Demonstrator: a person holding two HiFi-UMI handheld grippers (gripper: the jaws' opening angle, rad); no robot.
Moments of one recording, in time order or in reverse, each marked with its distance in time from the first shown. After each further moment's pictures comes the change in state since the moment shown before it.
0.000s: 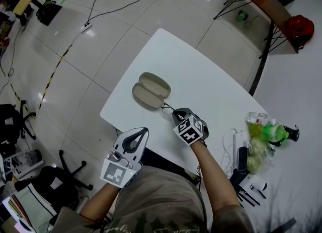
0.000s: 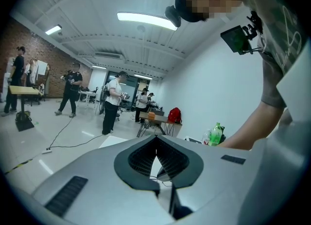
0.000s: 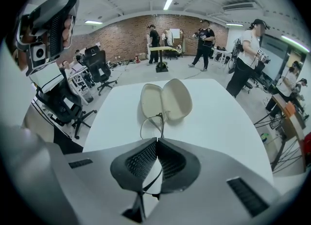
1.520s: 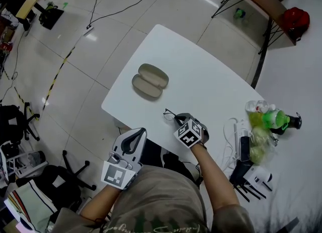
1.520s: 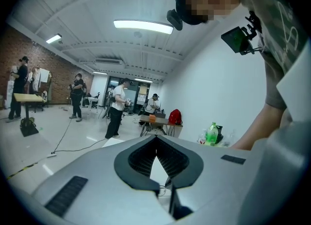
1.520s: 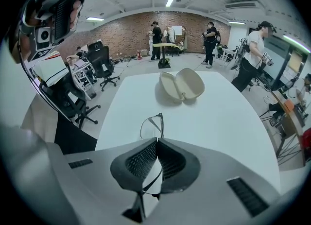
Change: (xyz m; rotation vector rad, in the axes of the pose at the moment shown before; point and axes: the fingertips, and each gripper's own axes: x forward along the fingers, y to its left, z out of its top) left arm -0.045 -0.042 -0.003 0.049 -0.037 0.036; right arm -0.018 0.060 -0.056 -0.001 0.036 0.014
